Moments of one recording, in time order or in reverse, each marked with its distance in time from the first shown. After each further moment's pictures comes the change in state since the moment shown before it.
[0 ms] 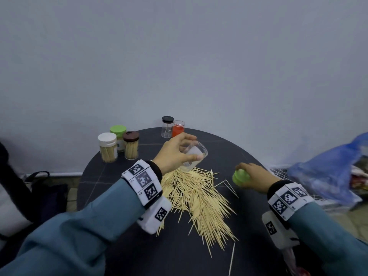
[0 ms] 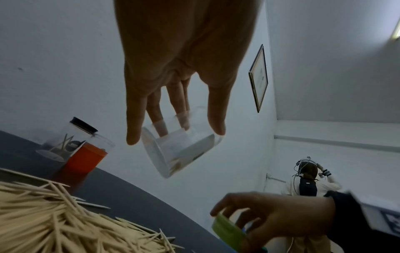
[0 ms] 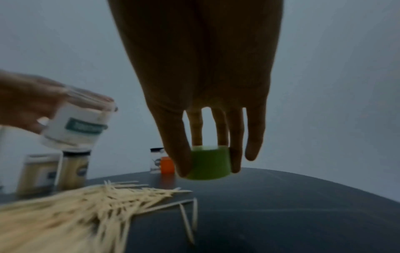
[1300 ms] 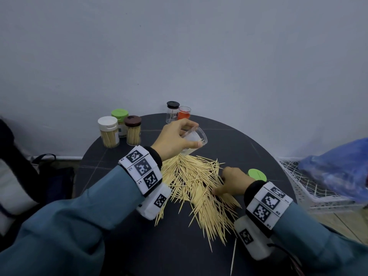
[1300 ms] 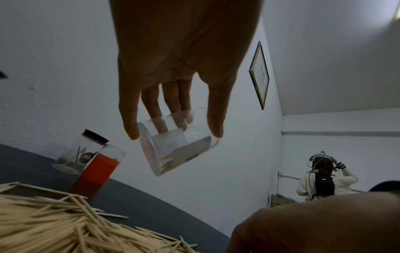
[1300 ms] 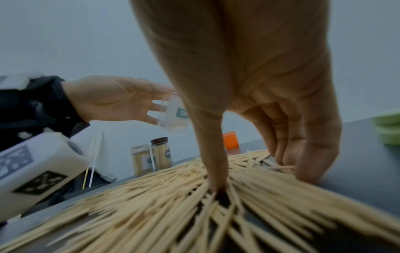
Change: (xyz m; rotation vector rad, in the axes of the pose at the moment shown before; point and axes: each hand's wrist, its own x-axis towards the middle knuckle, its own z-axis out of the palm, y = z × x) left_hand 0.007 -0.007 -0.002 0.131 0.102 0.006; right_hand -0.008 -0.075 0.026 0.073 -0.196 0.039
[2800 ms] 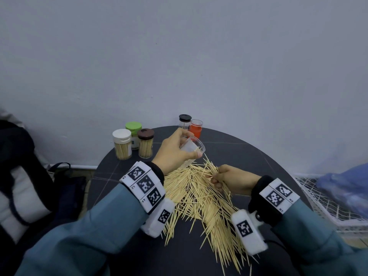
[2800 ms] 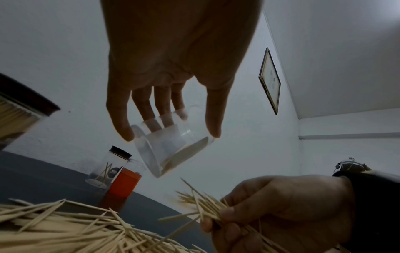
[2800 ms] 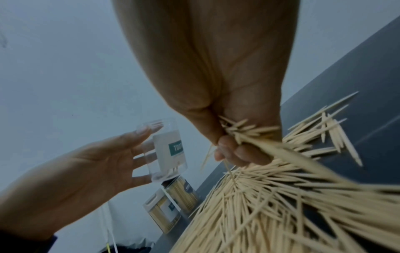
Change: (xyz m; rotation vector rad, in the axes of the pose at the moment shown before) left_hand -0.007 -0.007 -0.019 0.031 0.124 -0.098; right_hand 0.043 -0.023 -0.015 0.681 -0.182 -0.201
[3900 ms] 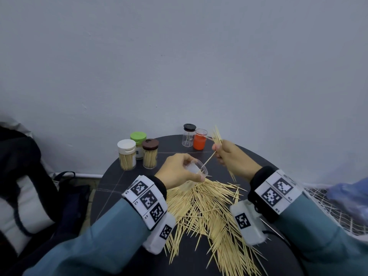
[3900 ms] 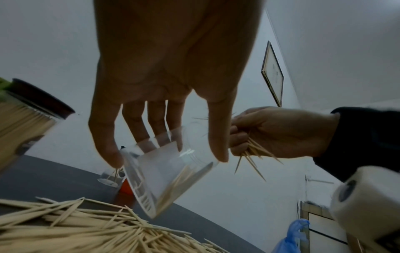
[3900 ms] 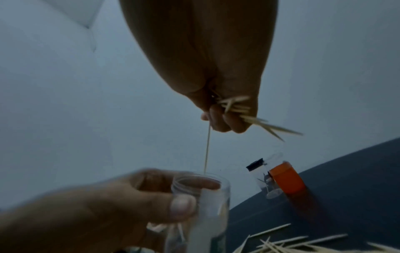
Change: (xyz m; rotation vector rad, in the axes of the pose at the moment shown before) left_hand 0.004 -0.013 -0.001 0.157 -0.152 -0.111; right_hand 0.004 -0.058 -0.016 -0.055 0.307 -0.372
